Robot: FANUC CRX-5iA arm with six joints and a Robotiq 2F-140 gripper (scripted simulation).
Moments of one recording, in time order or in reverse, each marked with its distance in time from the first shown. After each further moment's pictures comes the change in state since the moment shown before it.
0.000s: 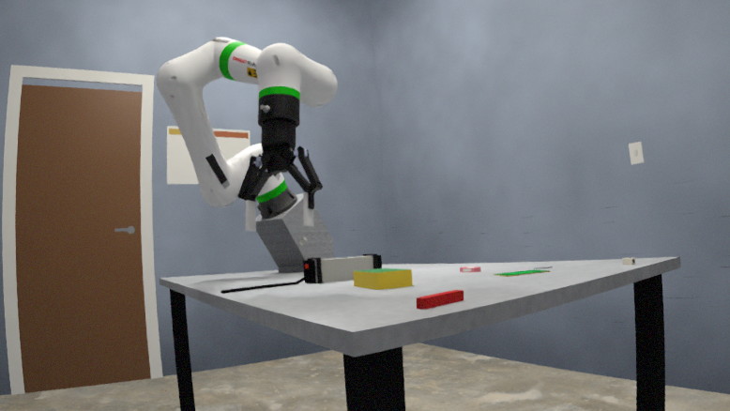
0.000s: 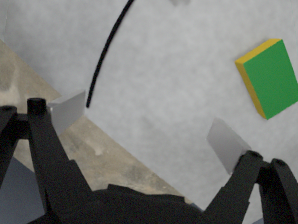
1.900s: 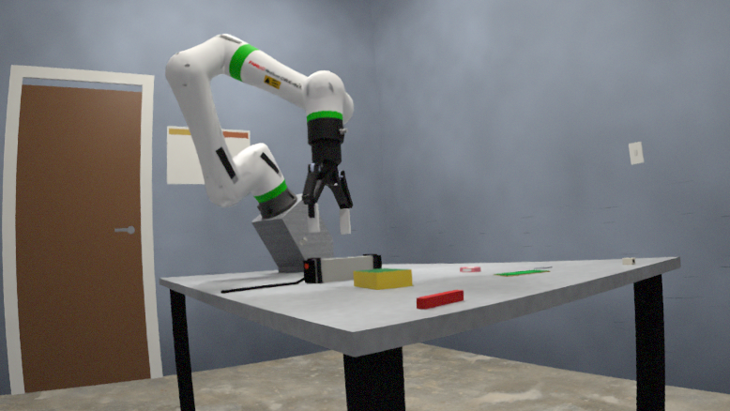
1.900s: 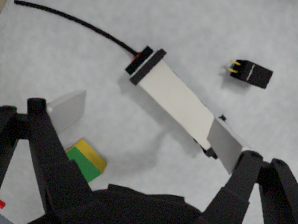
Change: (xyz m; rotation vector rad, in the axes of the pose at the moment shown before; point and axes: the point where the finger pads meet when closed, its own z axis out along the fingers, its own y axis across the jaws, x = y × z) arm 0.200 0.016 -0.005 -0.044 0.026 -1.514
